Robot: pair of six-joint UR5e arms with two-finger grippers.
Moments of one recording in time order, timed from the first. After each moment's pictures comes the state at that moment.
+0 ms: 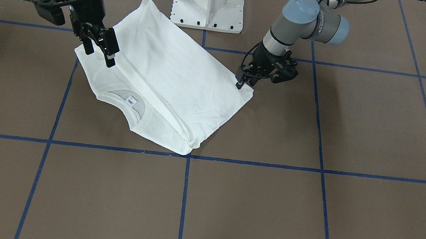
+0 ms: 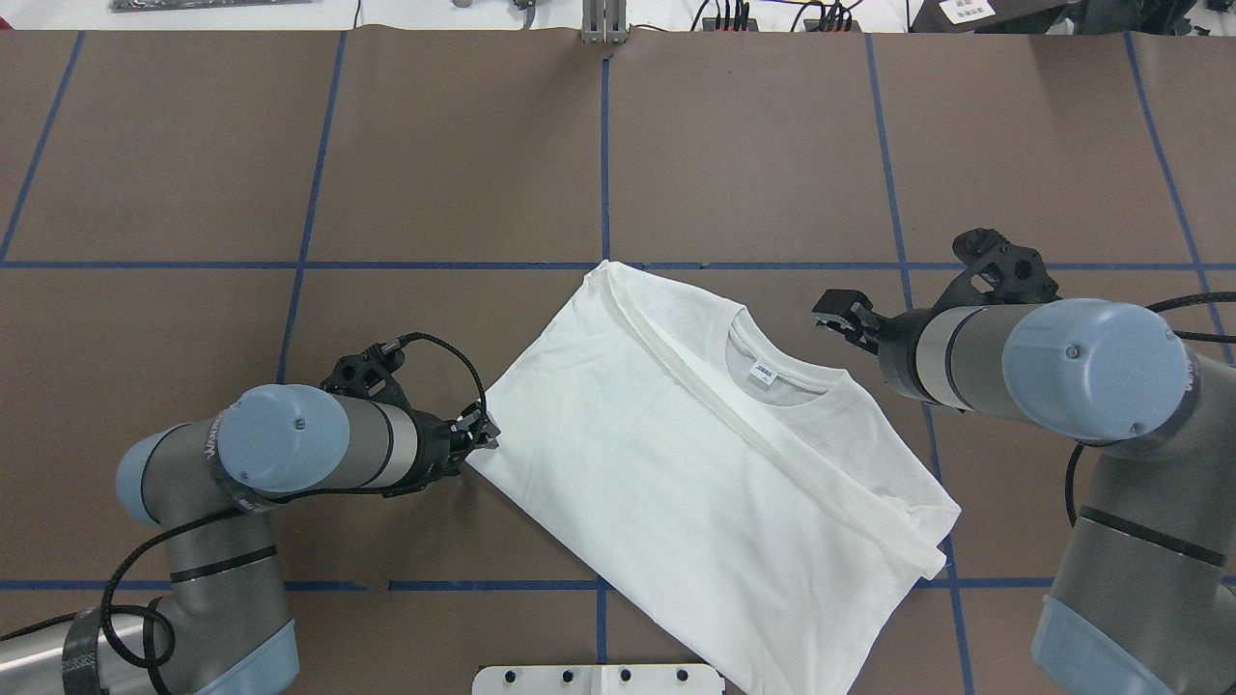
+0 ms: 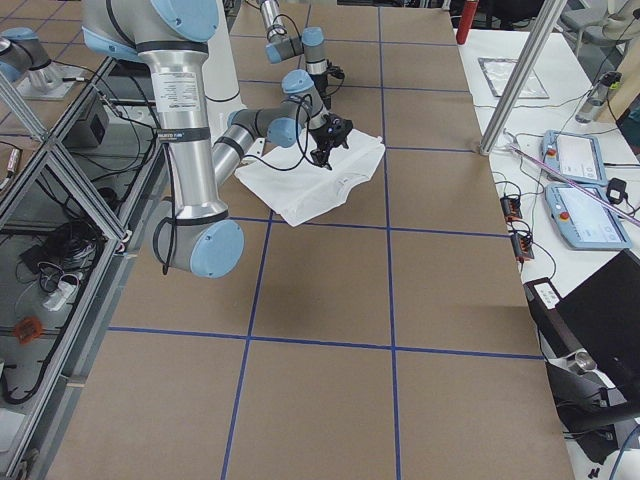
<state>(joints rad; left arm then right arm) -0.38 -1.91 -1.77 -2.10 -1.72 -1.92 0.52 -1.41 2.17 -1.41 1.58 1.87</state>
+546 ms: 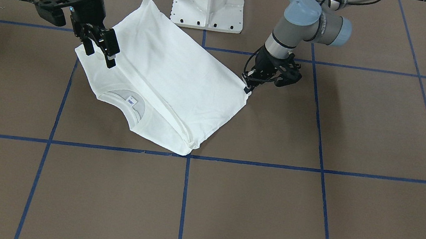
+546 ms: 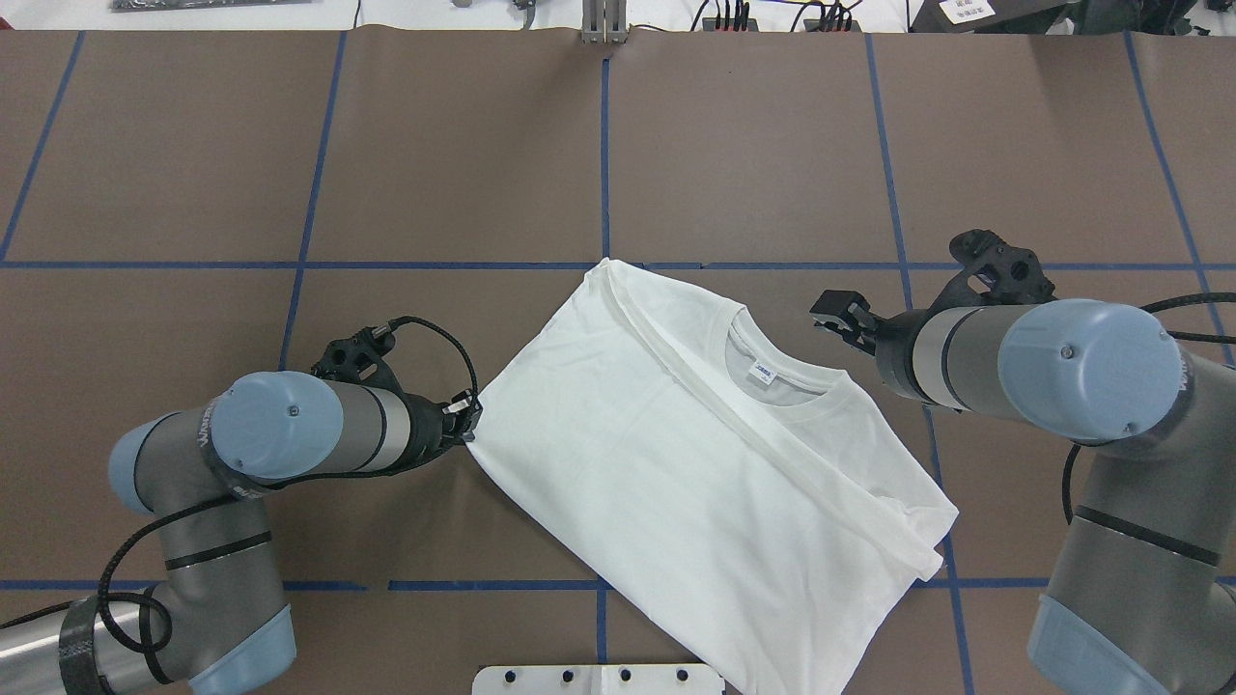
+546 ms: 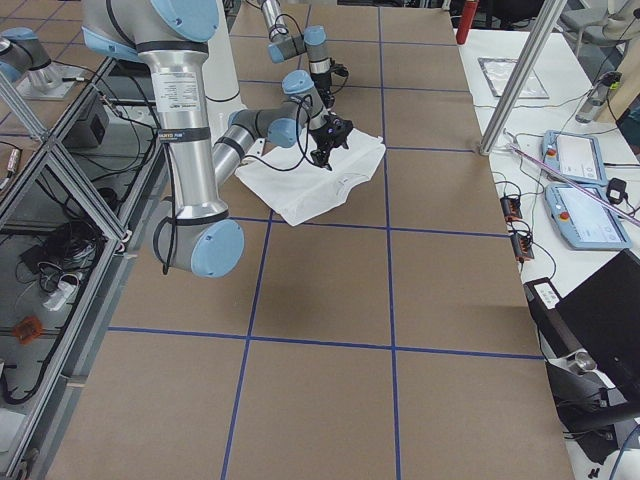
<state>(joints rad) -0.40 -1.91 -1.77 -2.09 -1.70 -1.89 0.52 -1.40 2.16 -1.40 1.58 1.87</state>
